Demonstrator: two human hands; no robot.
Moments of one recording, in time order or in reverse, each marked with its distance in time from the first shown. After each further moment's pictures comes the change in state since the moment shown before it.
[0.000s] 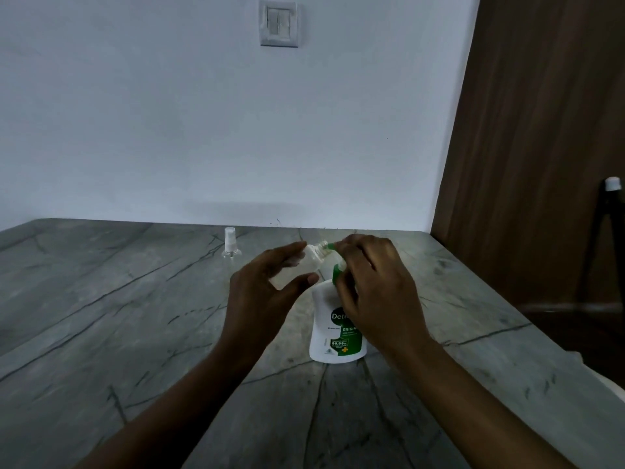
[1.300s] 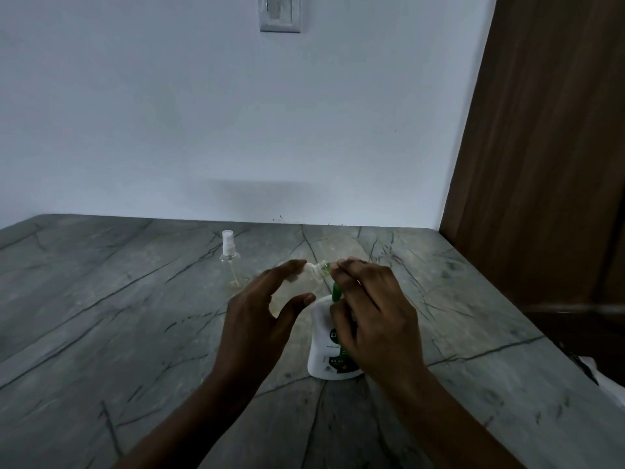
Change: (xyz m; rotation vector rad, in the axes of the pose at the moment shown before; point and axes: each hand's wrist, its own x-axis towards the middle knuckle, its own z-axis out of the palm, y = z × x) left_hand -0.003 -0.001 0.003 0.170 -0.003 0.122; right_hand -0.008 0.005 0.015 0.061 0.142 -0.083
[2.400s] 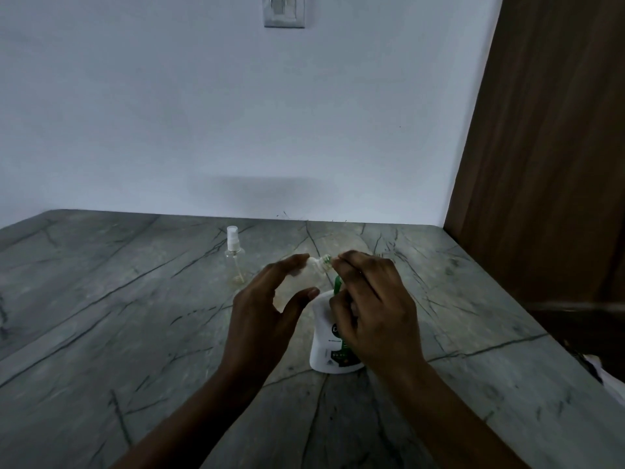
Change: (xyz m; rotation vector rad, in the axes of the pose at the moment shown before) left_hand -0.003 -0.003 0.006 -0.045 0.049 -0.036; right_hand 0.002 -0.001 -0.001 0.011 -0.030 0.044
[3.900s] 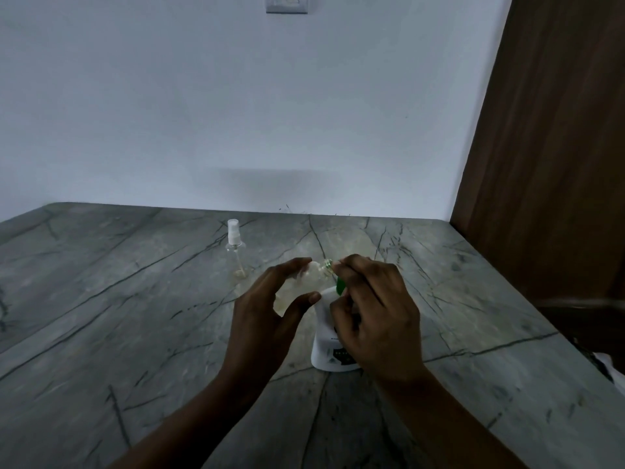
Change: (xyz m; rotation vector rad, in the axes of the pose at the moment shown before) left_hand -0.008 -0.005 0.006 -0.053 -0.008 -0.025; right_hand -0.015 -0.001 0.009 0.062 0.026 0.039
